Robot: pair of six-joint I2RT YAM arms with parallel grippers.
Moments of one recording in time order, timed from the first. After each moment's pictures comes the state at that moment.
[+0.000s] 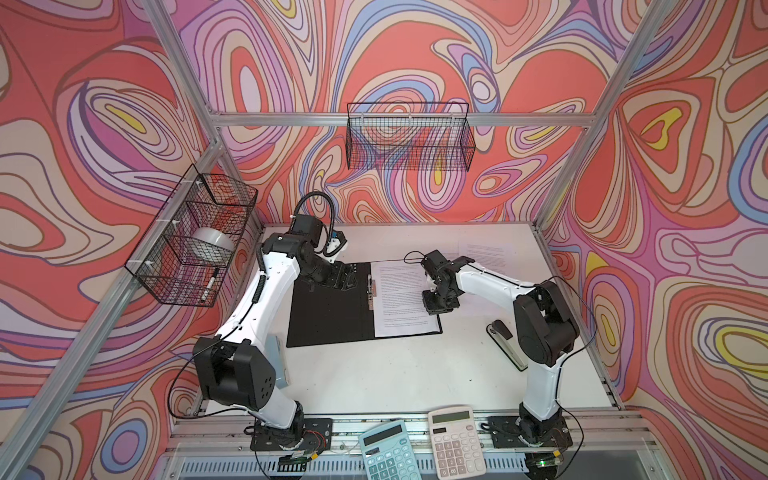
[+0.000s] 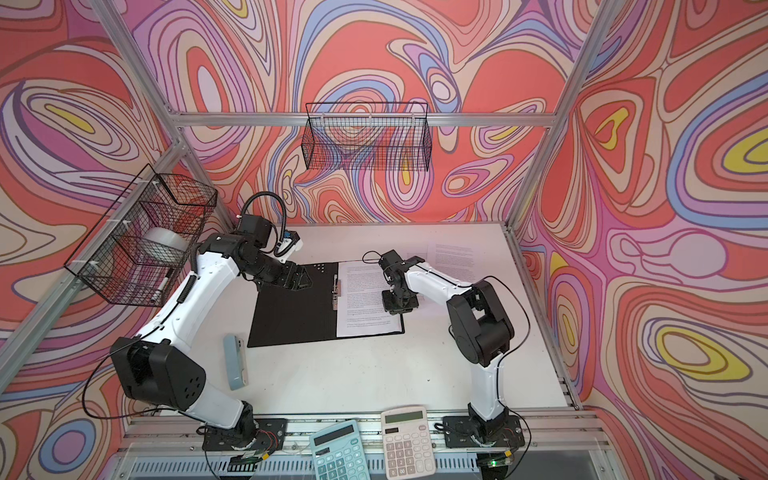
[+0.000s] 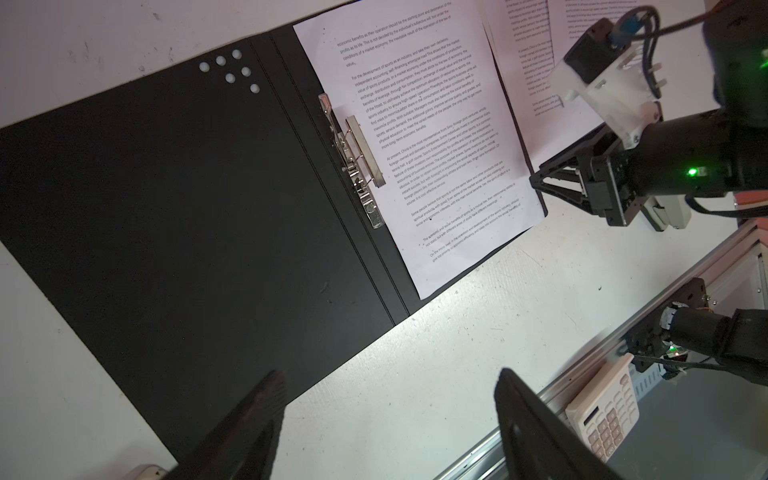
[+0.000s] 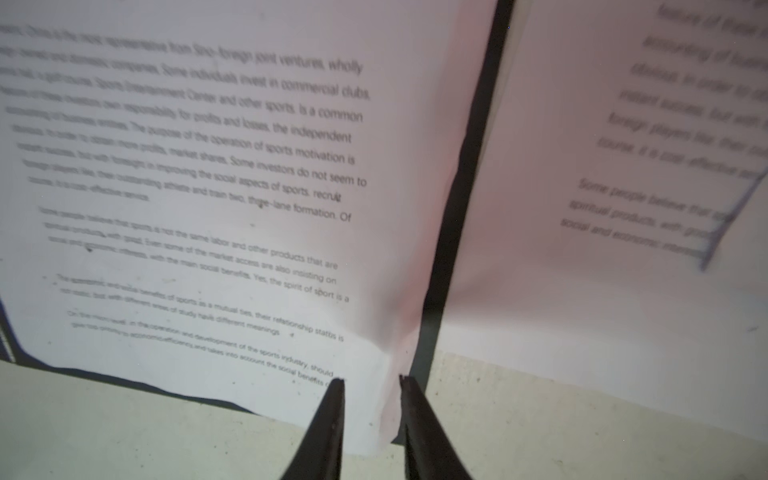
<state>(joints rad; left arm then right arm) -0.17 1.56 1.55 -1.18 0.37 0.08 0.53 1.95 1.48 -0.91 -0.08 0.36</state>
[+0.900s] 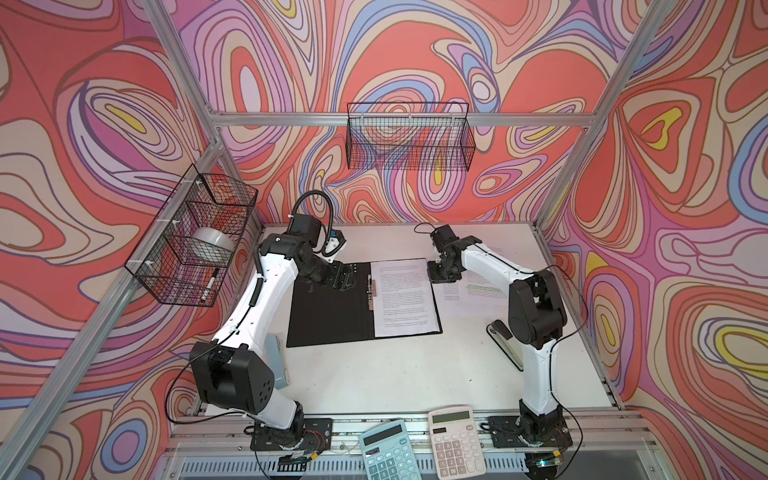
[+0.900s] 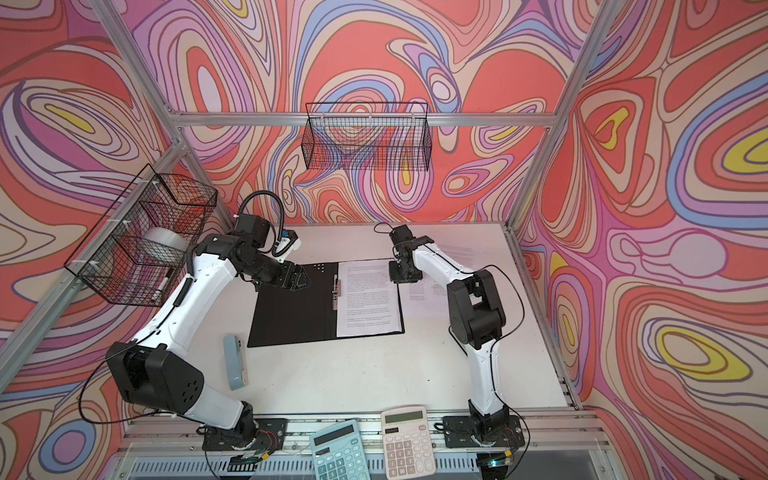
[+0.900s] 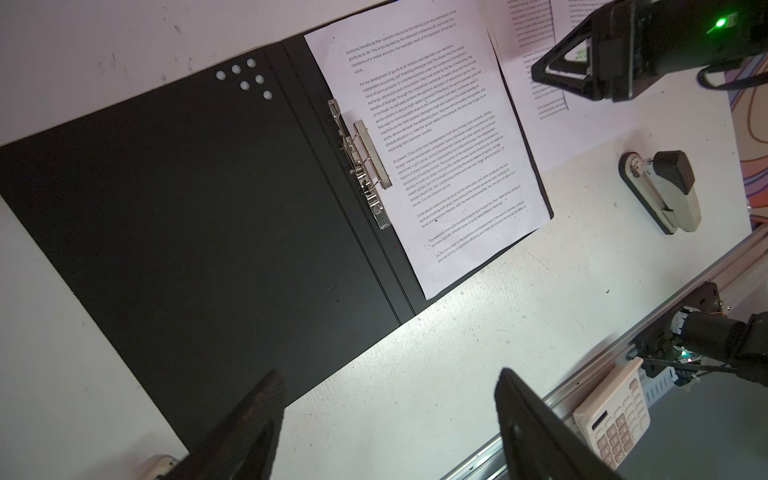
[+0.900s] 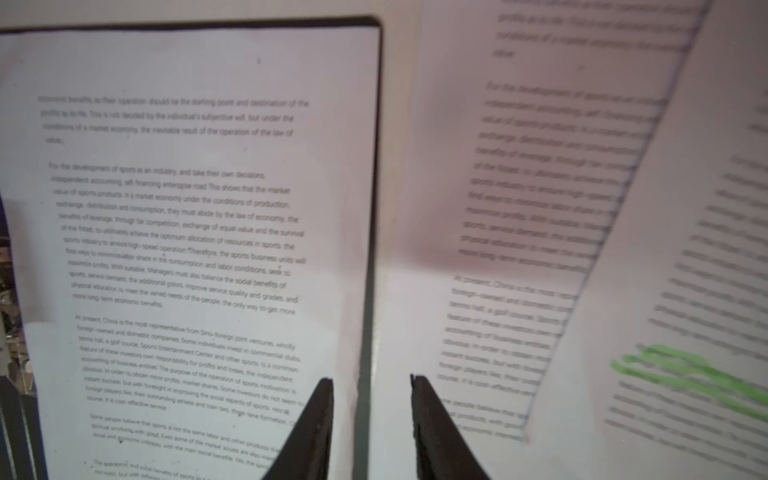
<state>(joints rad) -0.17 1.54 1.55 -1.18 0.35 0.08 0.34 2.07 1.70 -0.83 -0.01 0.31</state>
